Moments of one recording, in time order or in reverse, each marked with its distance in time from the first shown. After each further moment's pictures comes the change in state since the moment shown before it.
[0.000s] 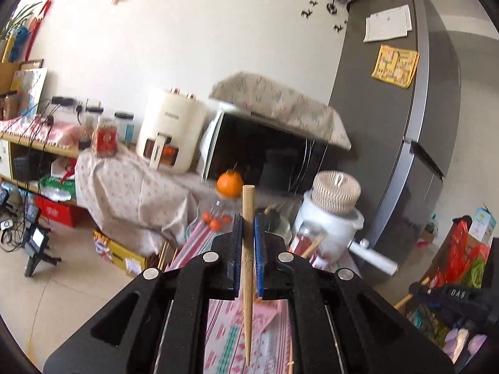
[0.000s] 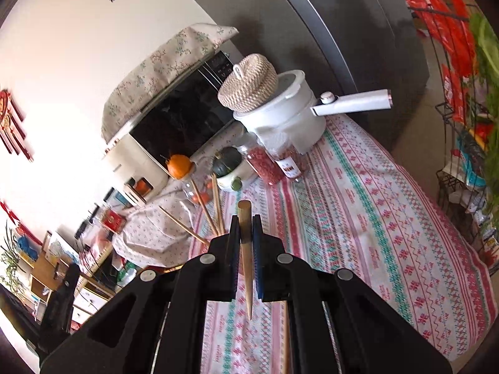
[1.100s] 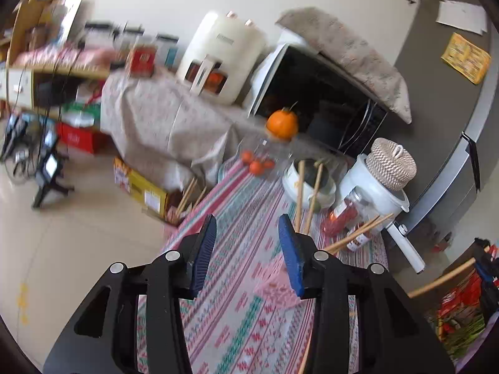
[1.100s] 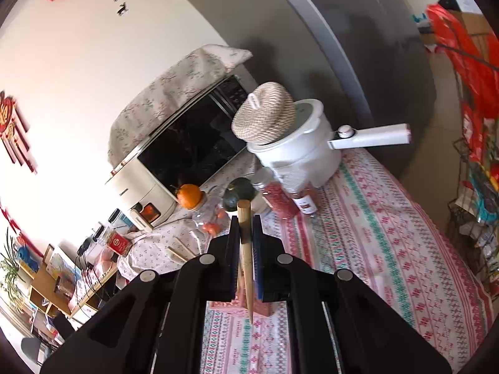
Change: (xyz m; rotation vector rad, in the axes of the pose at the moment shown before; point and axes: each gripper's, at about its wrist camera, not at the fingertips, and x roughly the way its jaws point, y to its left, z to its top) left arm 0.065 0.076 -0.040 -0.224 0.315 0.159; right arm 0.018 0.032 0.040 -0.026 -0.083 0.015
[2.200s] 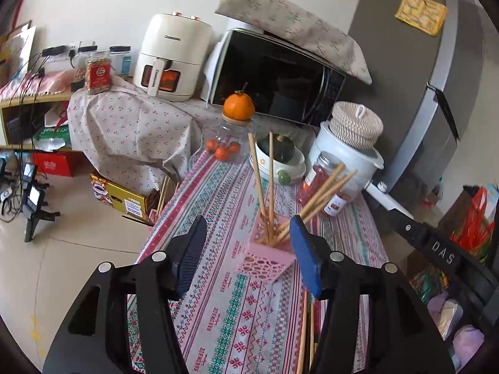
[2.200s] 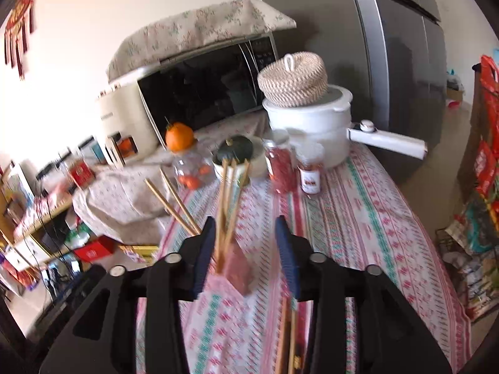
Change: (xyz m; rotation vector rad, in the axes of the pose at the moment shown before) left arm -0.012 -0.048 -0.026 0.242 0.024 -0.085; right arm 0.054 0.050 -0.078 -0.320 0.099 -0.173
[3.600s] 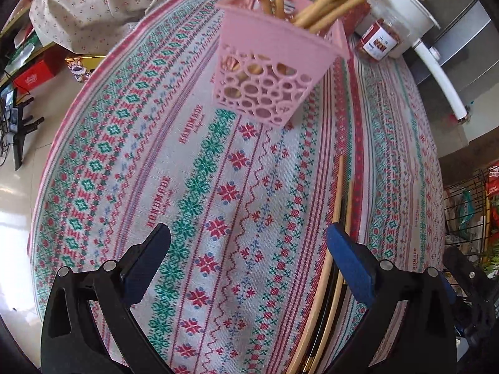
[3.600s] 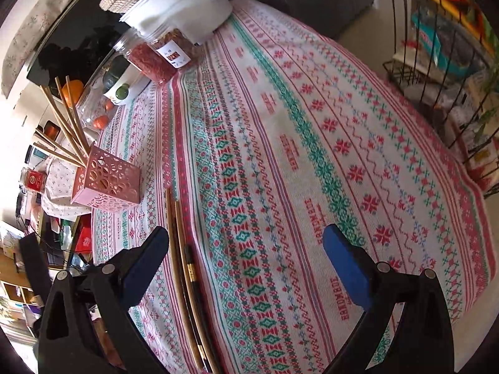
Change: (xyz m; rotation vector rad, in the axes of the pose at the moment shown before) left arm 0.136 -0.034 -0.114 -0.016 0.669 0.096; right arm 0.034 -0.168 -0.105 0.419 0.459 -0.083
